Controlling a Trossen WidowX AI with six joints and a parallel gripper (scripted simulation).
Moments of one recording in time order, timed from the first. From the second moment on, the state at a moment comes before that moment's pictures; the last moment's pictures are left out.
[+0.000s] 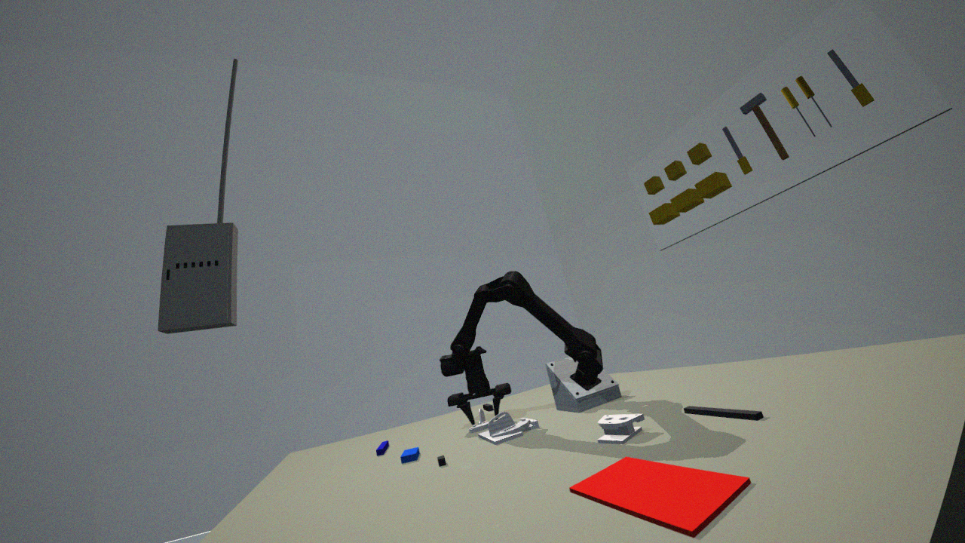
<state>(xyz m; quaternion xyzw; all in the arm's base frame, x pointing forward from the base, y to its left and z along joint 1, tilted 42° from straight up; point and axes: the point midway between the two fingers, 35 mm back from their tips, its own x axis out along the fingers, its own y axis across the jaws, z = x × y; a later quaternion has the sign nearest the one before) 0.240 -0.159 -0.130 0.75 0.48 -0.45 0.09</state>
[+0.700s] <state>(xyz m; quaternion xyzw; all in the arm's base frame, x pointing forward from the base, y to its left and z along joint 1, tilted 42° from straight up) 0.241 -0.159 -0.130 0.75 0.48 -0.44 0.09</state>
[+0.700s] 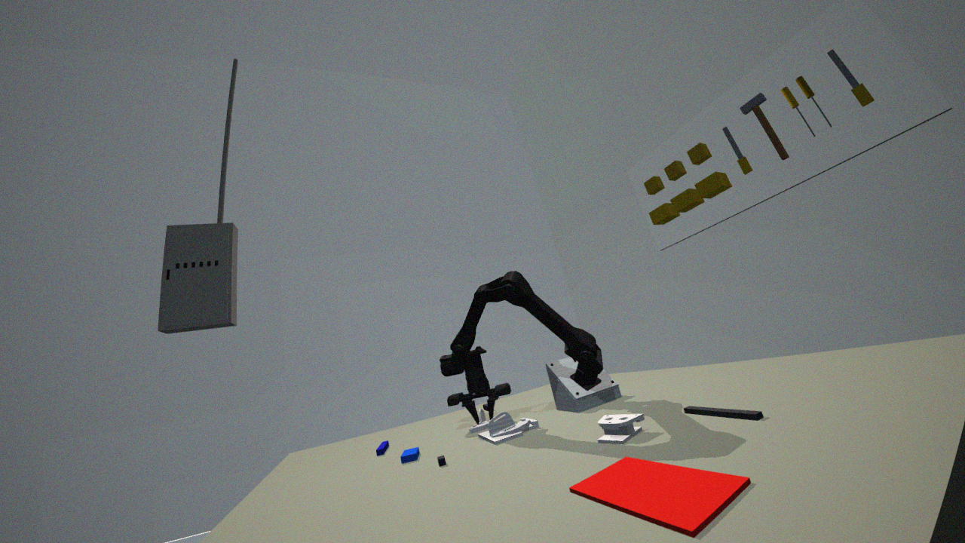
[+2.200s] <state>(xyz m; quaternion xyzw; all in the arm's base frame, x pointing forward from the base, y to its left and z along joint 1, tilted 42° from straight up) 0.227 -0.203 -0.066 0.75 0.51 -0.41 0.13</state>
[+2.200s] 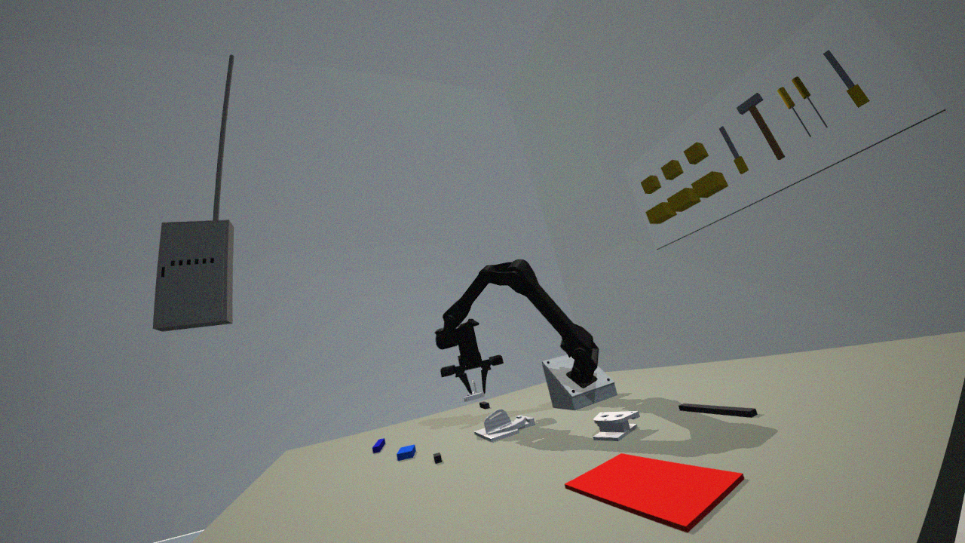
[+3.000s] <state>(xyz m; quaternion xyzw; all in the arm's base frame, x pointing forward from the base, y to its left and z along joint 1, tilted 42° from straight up) 0.213 -0.182 -0.043 0.69 0.59 -0.27 0.31</state>
